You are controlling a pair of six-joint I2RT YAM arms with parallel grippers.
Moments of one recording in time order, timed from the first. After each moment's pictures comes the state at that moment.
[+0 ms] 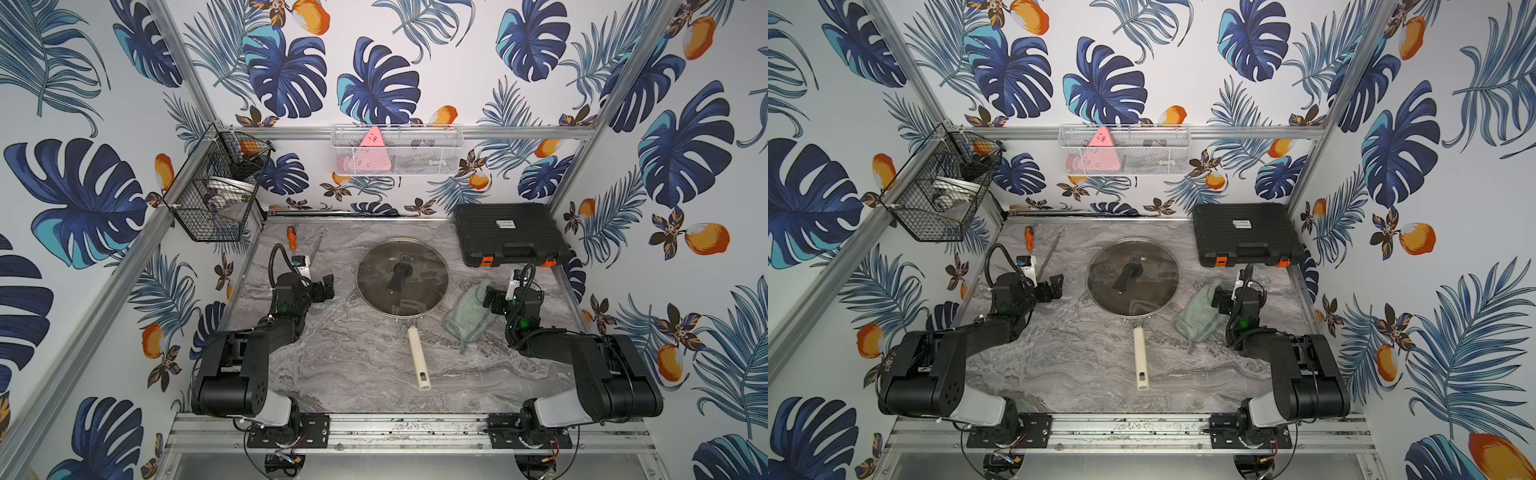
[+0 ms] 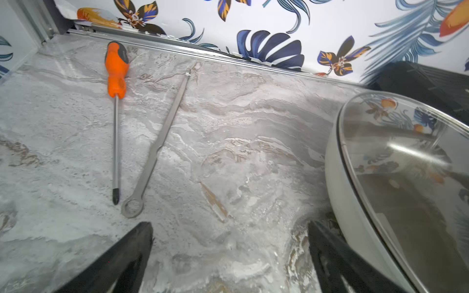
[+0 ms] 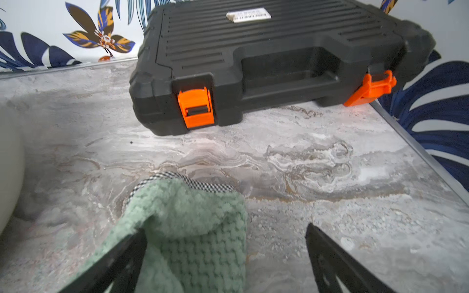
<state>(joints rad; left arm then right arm) 0.08 1.49 0.53 0.54 0.18 -0.18 0.06 1.49 0.39 0.67 0.17 0.13</state>
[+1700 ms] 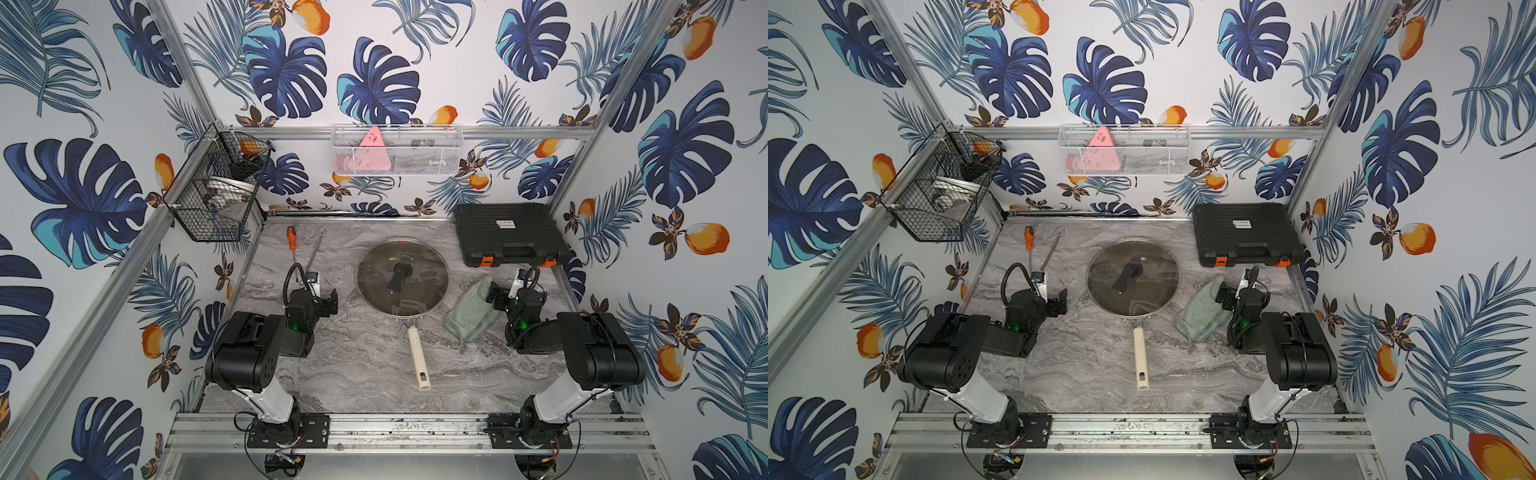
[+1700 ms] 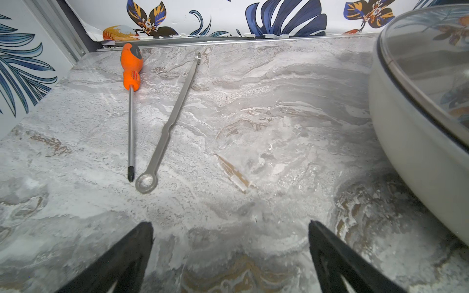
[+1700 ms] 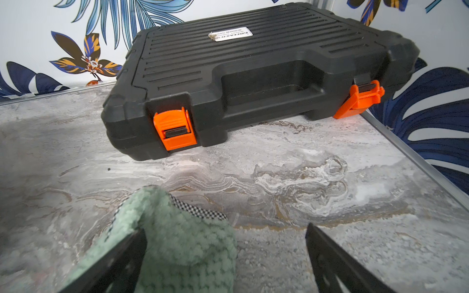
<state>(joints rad) -0.03 1.65 0.37 0.88 -0.04 0.00 0.00 1.66 0.39 0.90 0.16 0.14</state>
